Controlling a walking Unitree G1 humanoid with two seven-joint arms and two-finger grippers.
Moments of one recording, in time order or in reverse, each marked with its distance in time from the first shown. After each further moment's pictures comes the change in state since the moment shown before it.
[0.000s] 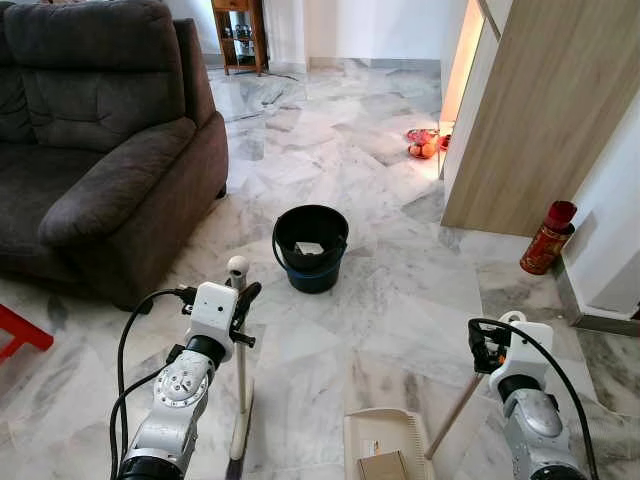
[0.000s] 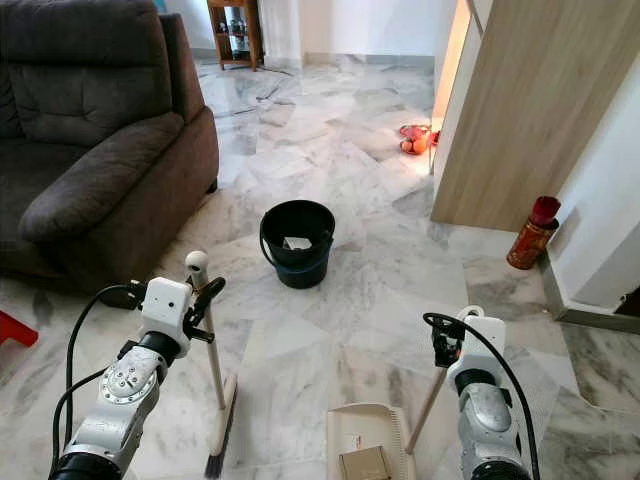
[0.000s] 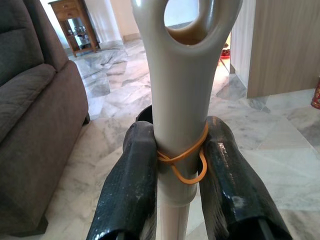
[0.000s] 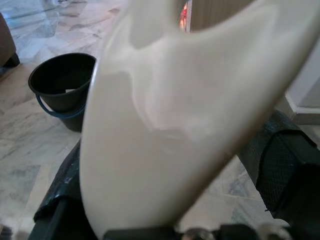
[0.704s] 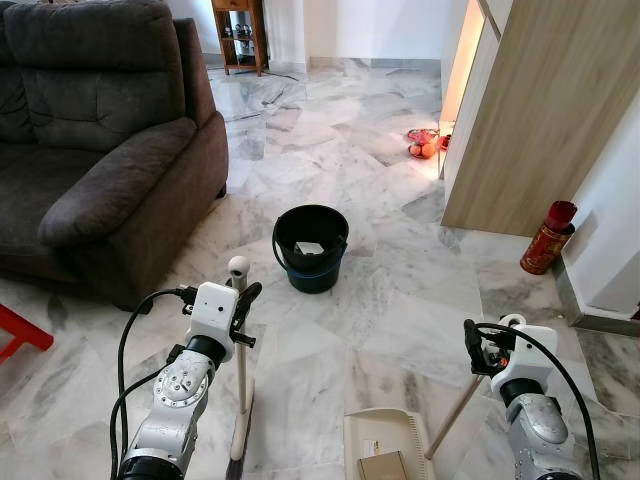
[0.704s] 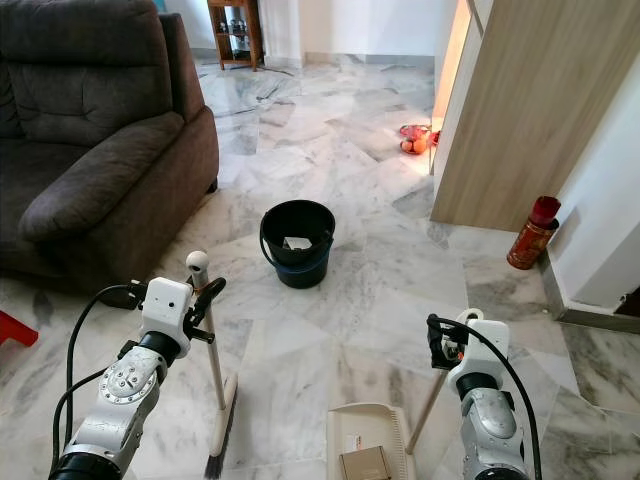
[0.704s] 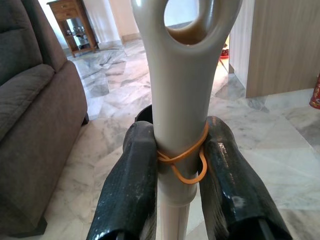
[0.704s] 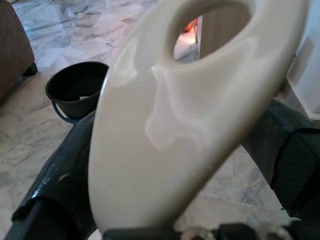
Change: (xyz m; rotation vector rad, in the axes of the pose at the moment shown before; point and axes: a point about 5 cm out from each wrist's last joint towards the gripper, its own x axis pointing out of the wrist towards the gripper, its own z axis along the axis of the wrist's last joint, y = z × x) left arm 0.000 0.000 0.000 0.000 0.000 -0.004; right arm -0.002 0.002 0.002 0.033 -0.042 0.051
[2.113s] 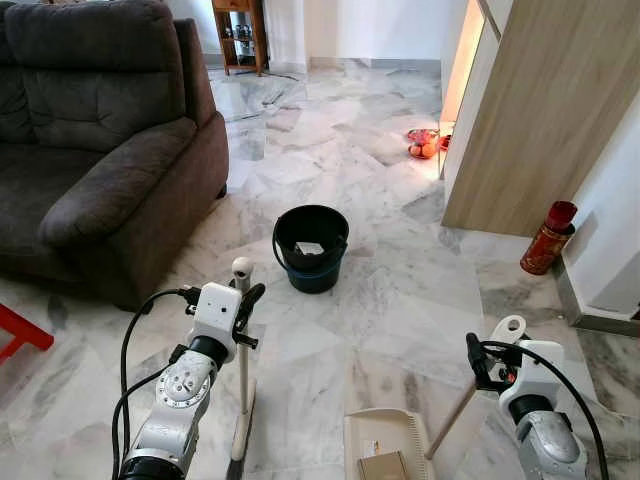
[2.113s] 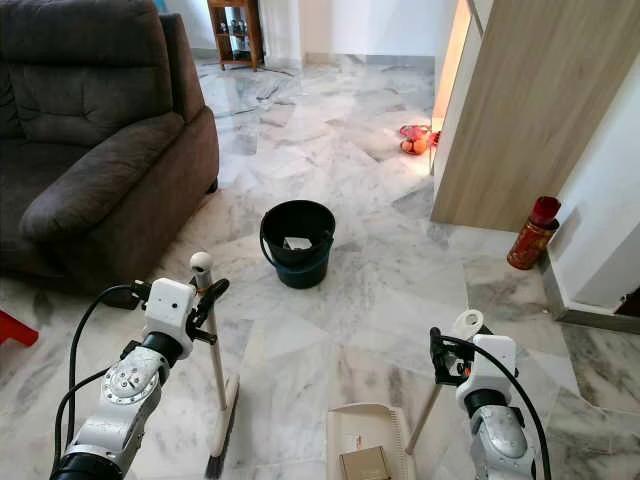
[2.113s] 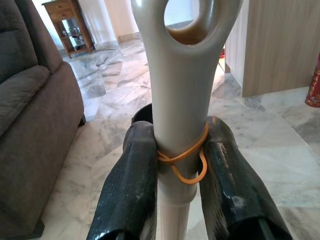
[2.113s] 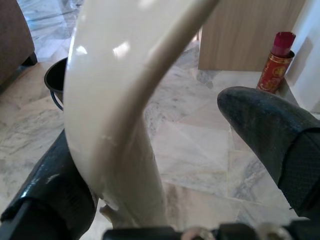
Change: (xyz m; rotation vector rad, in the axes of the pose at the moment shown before) left arm 0.000 -0.003 0.000 0.005 -0.001 -0.018; right arm -0.014 -0.010 -0.010 -0.033 0.009 0.017
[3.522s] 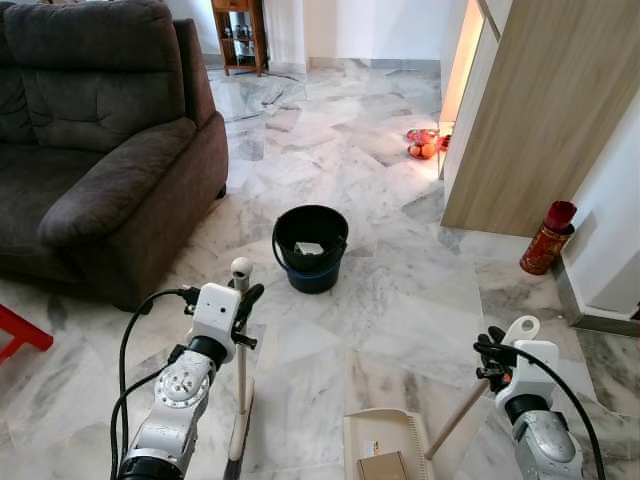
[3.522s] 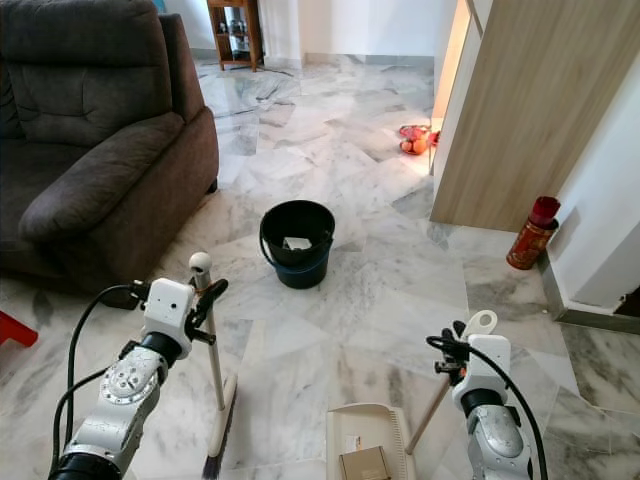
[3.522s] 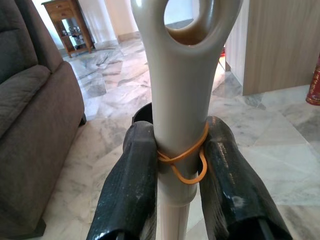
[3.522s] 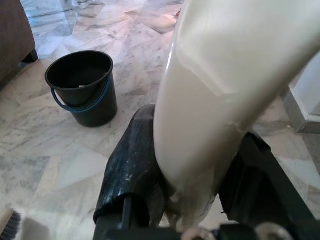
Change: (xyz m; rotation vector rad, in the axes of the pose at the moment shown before) left arm -0.001 0.001 -0.001 0.008 0.007 -0.001; right arm 0.000 0.004 -0.002 -0.019 0.009 0.007
